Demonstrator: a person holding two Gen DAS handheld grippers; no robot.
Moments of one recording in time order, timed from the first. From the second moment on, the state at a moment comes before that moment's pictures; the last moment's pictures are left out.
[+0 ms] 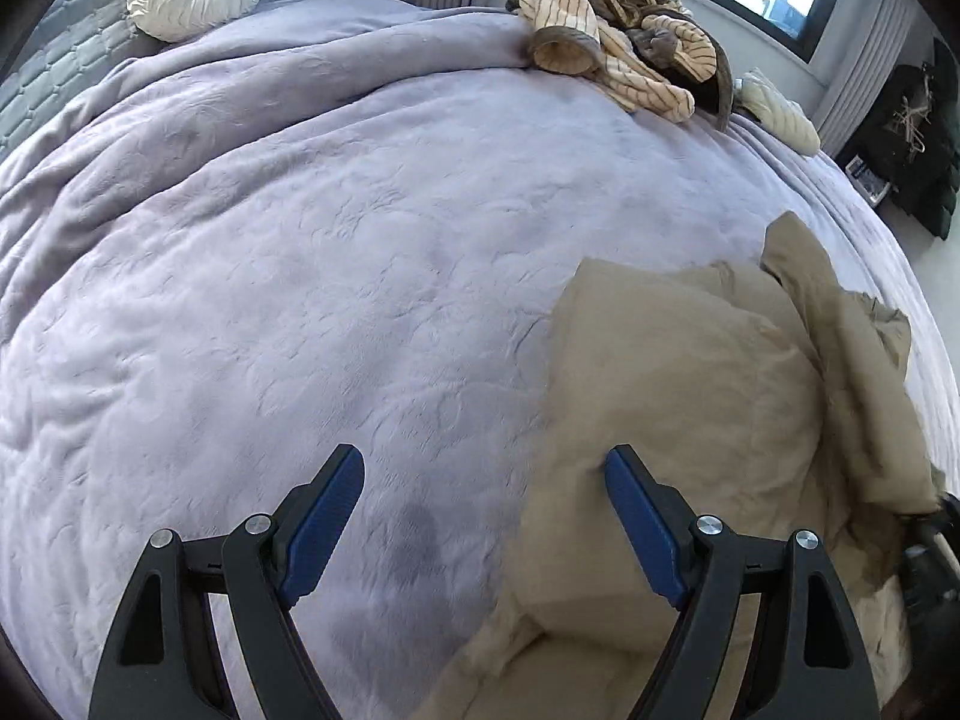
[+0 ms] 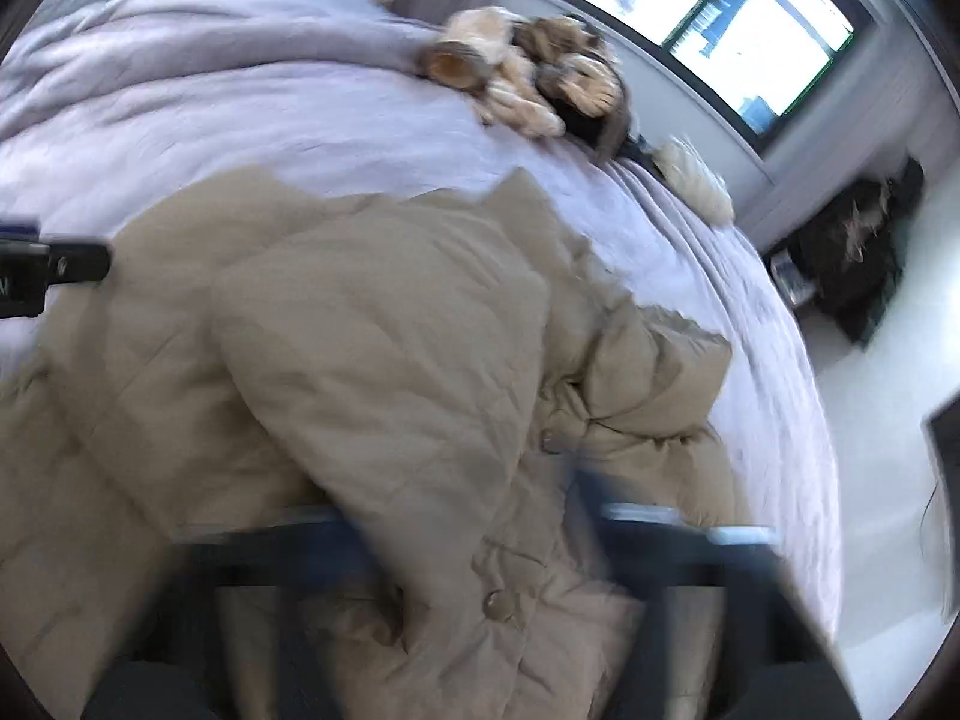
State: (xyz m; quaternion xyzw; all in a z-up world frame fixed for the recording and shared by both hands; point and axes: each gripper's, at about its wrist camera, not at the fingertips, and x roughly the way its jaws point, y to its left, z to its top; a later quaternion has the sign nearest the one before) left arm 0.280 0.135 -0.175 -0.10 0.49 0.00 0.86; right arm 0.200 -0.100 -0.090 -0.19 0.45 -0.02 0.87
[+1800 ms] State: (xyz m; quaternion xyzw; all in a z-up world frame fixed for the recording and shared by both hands) left arm 0.315 0.073 -0.198 -0.02 0.54 -0.05 0.84; right arm 0.143 -0.338 -0.120 0.33 0.50 -0.13 0.79
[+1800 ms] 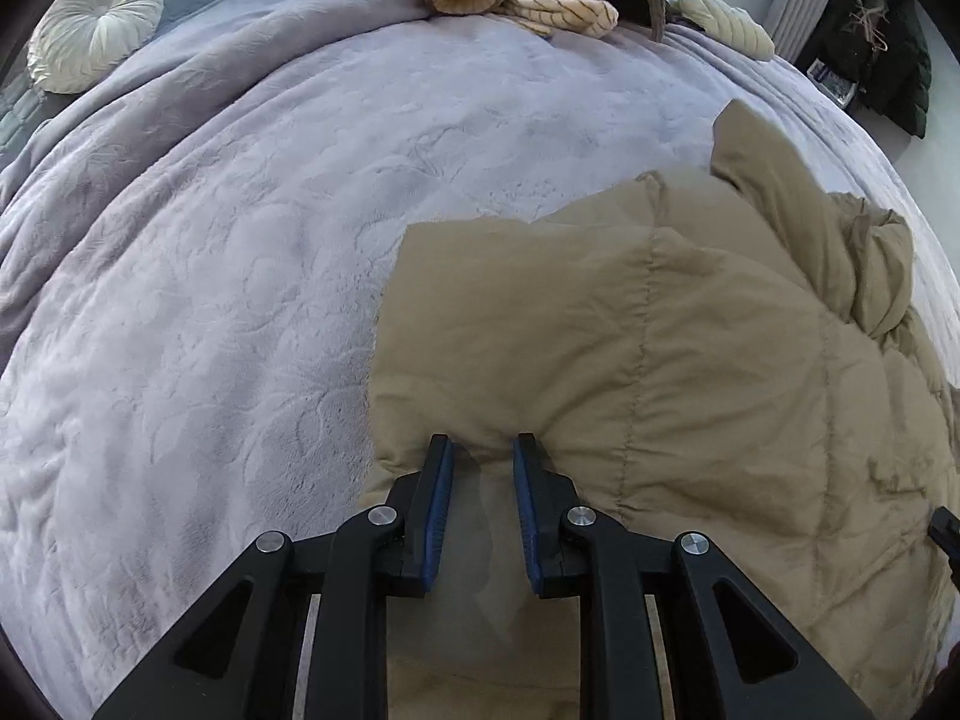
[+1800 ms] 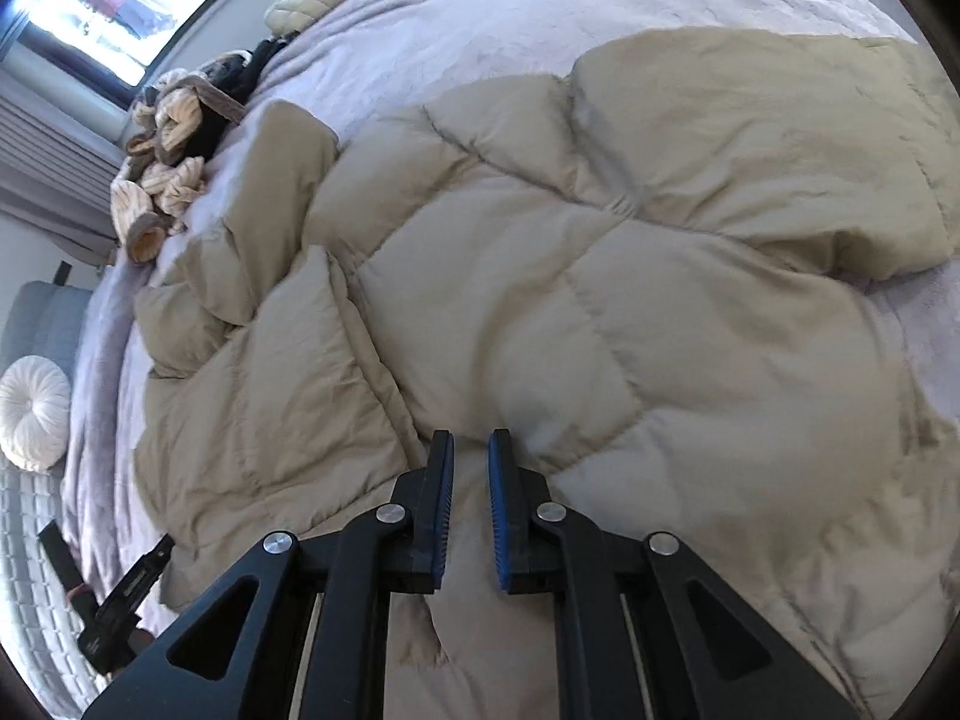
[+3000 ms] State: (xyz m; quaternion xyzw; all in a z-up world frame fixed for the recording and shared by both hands) left arm 0.162 -0.206 -0.143 0.08 0.59 -0.19 0.78; right arm -0.046 -0.591 -0.108 0.52 0.38 -0.21 0.73
